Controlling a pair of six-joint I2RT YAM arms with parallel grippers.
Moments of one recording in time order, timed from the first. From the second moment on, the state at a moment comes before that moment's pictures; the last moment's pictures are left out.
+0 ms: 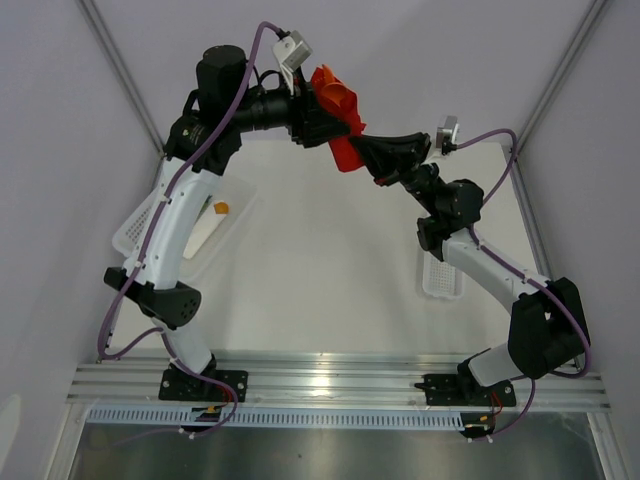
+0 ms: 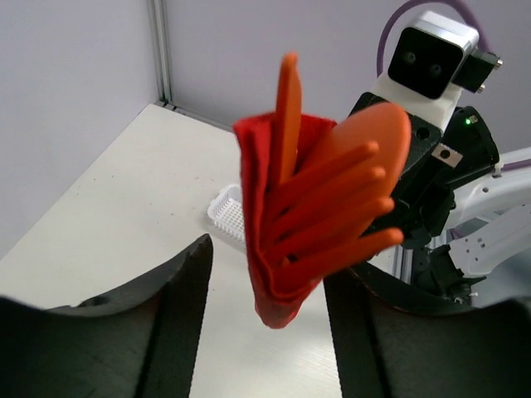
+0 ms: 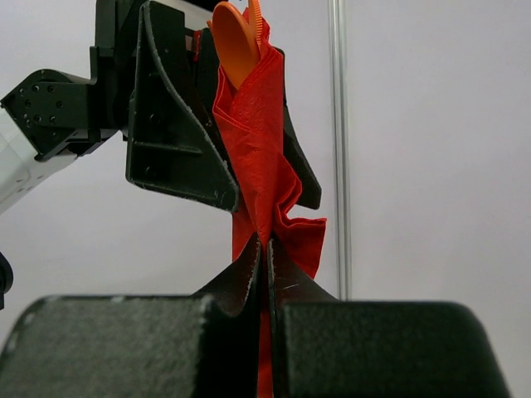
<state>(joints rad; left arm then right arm) -0.47 1.76 2.31 -0.66 0.79 -0.08 0.47 1.46 1.06 1.25 -0.50 0.56</state>
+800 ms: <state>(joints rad) -0.47 1.78 2.33 -0.67 0.83 -0.10 0.47 1.39 1.06 1.05 -0.52 0.44</state>
